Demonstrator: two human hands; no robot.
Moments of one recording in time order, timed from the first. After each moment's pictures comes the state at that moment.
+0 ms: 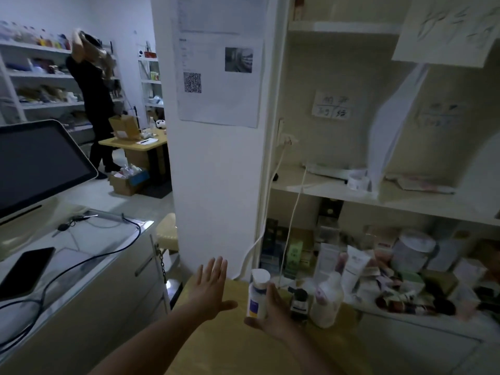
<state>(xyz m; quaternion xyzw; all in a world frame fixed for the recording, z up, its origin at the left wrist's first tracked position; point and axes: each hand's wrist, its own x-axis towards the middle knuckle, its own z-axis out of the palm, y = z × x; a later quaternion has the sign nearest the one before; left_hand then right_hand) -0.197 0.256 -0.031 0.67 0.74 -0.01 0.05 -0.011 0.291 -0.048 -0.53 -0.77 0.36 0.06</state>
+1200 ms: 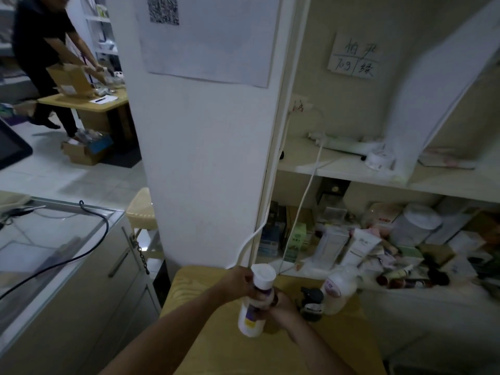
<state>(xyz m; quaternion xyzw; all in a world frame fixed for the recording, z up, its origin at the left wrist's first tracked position) -0.198 0.363 -0.071 0.63 0.61 0.19 0.43 -0.046 0.362 -0.111 -0.62 -0.54 0.55 0.14</state>
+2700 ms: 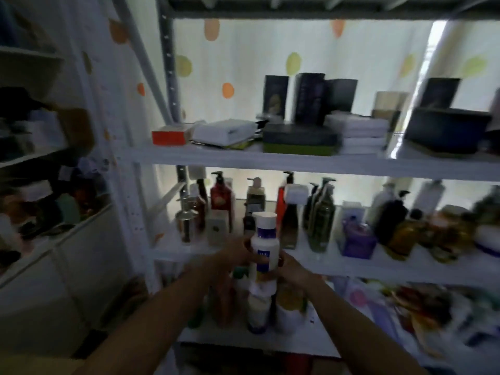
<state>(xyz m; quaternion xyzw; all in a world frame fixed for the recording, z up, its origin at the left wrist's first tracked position) 0.347 -0.283 0.049 0.79 -0.08 -0.09 0.60 0.342 -0.460 0.038 -0.75 -0.12 0.22 0.61</state>
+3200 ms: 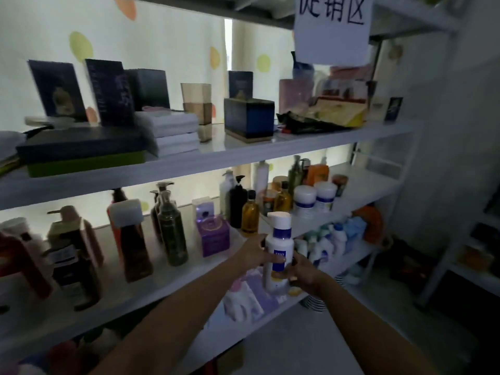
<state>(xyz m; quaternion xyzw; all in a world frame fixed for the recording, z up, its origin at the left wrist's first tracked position) 0.396 -0.646 0.047 0.73 -0.33 -0.26 0.54 0.292 -0.778 0.031 -0.71 0.13 0.03 0.69</state>
